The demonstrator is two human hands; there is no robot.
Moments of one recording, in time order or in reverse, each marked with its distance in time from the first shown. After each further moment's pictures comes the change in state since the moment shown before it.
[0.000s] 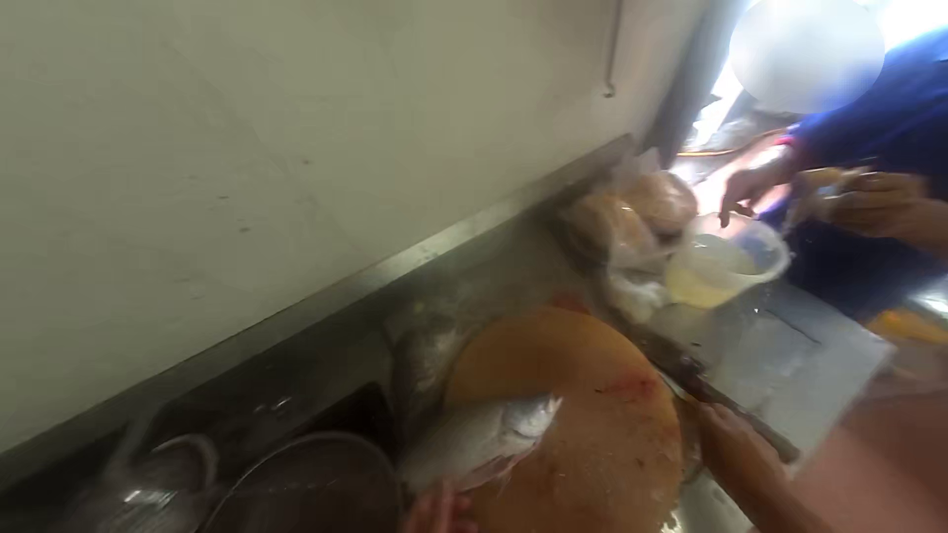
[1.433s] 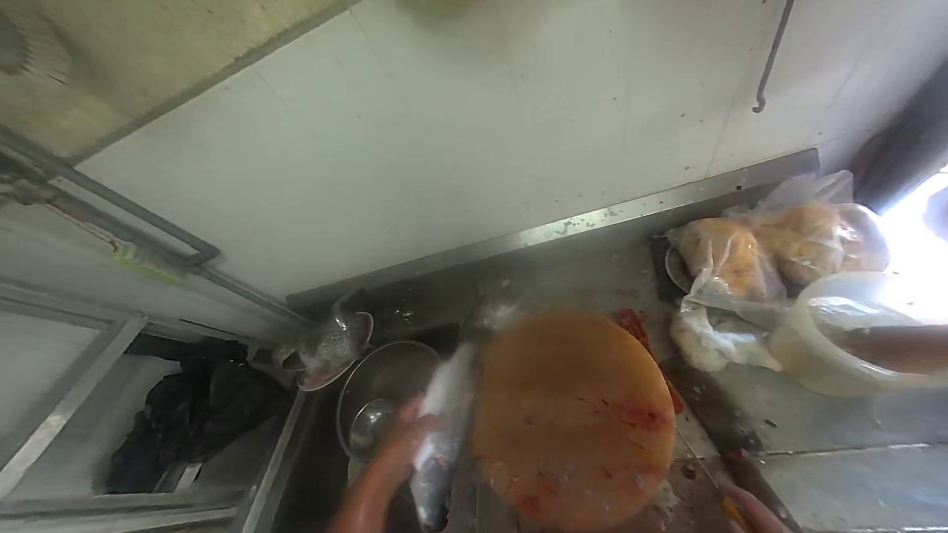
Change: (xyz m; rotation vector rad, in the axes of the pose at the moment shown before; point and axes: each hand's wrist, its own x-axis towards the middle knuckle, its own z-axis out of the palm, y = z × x) left_hand -0.042 -0.006 0.006 0.153 0.402 0.157; right_hand 0.020 0.104 -0.005 0.709 -0.323 -0.488
